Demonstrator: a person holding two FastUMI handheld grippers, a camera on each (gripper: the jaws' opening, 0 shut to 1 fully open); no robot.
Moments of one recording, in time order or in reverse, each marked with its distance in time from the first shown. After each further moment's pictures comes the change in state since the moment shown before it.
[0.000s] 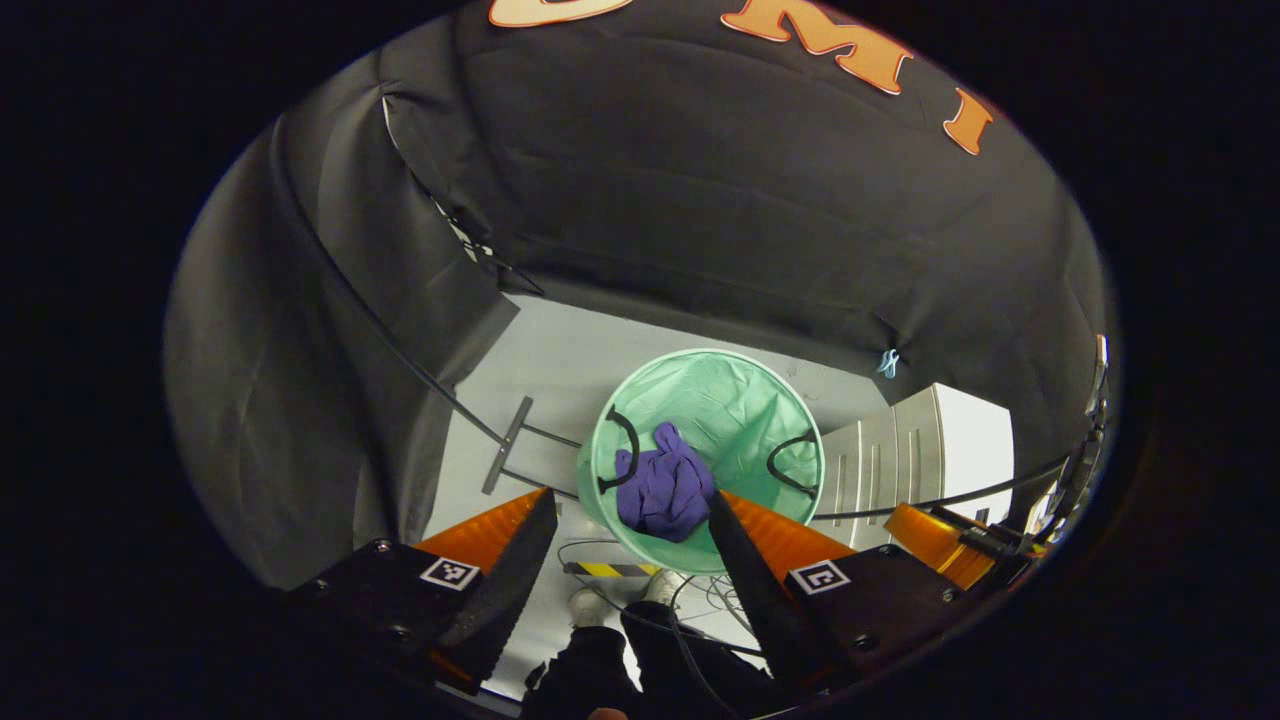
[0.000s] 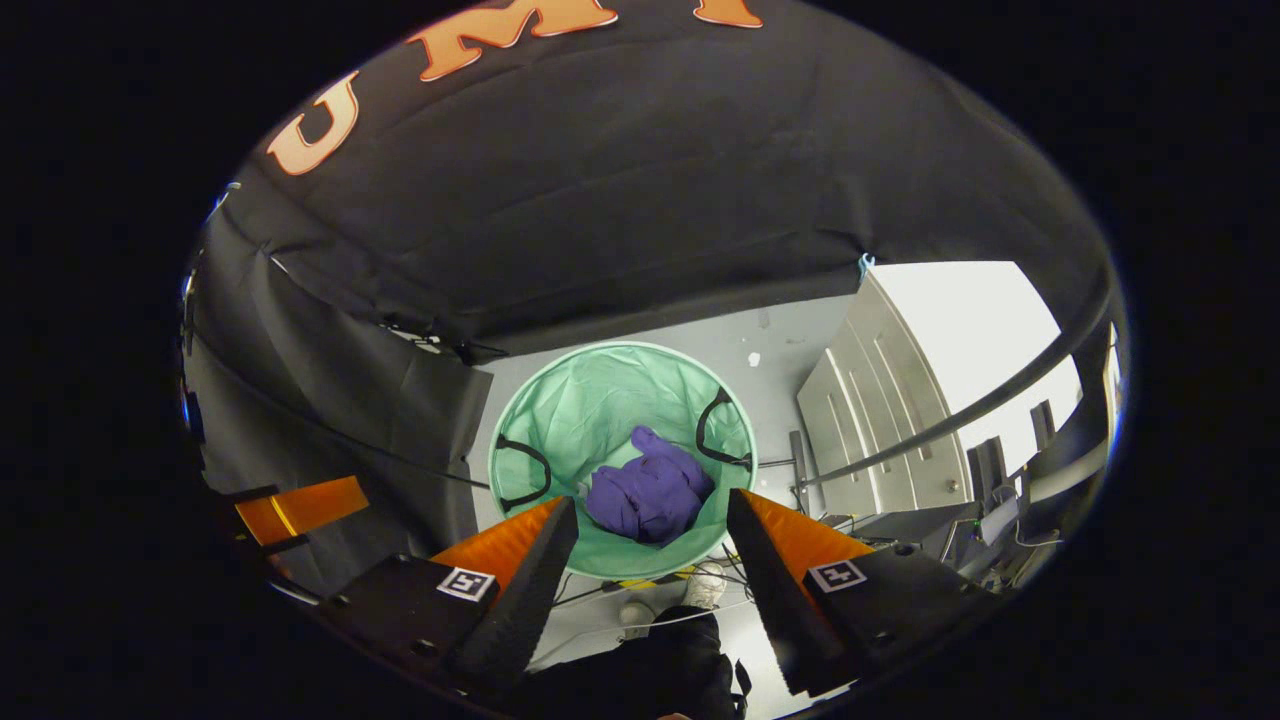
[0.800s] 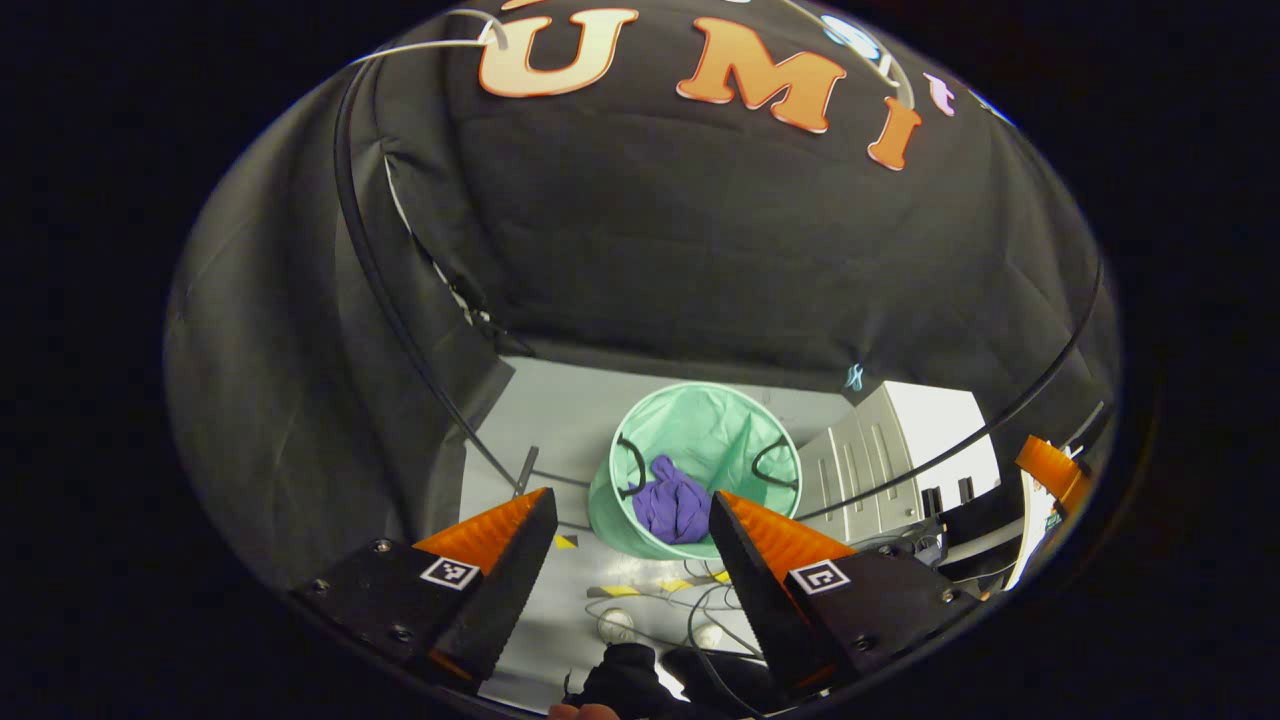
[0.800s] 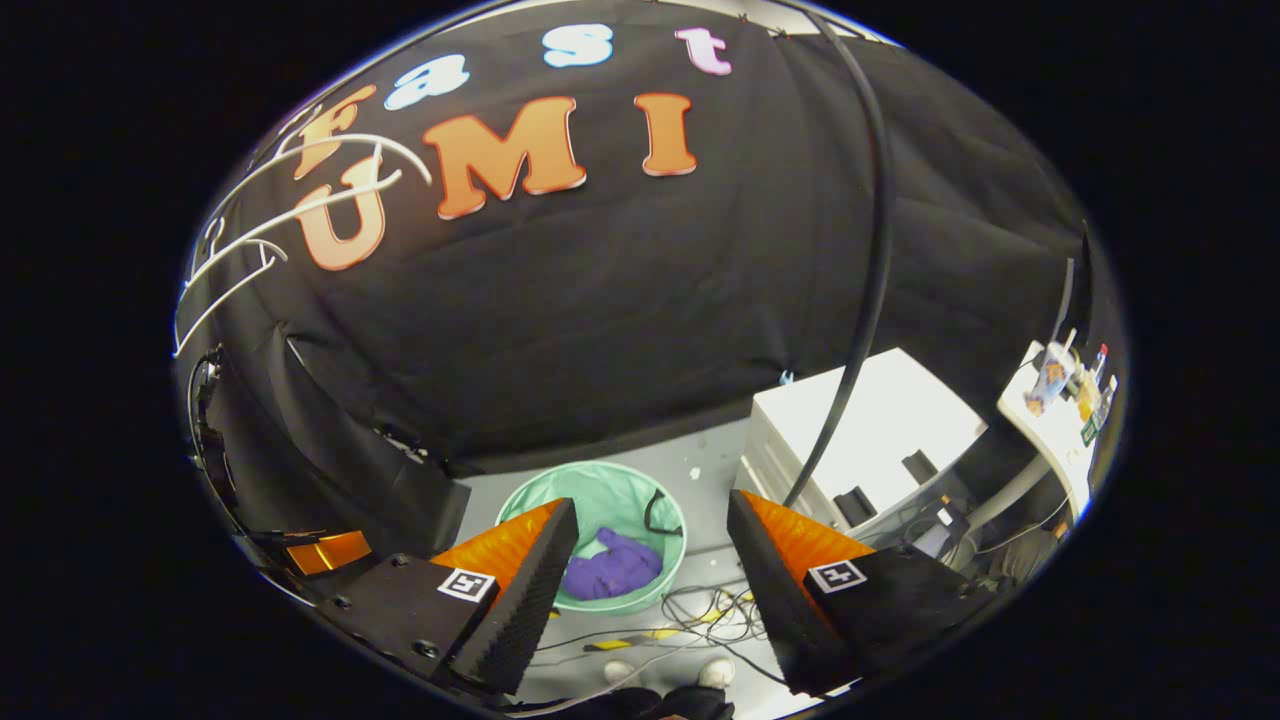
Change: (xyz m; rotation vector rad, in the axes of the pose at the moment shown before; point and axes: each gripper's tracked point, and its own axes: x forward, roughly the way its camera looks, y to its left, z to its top) left arm -0.117 0.005 0.019 0.101 -0.215 -0.073; right arm -0.246 -0.034 0.045 0.024 -0.477 -0.147
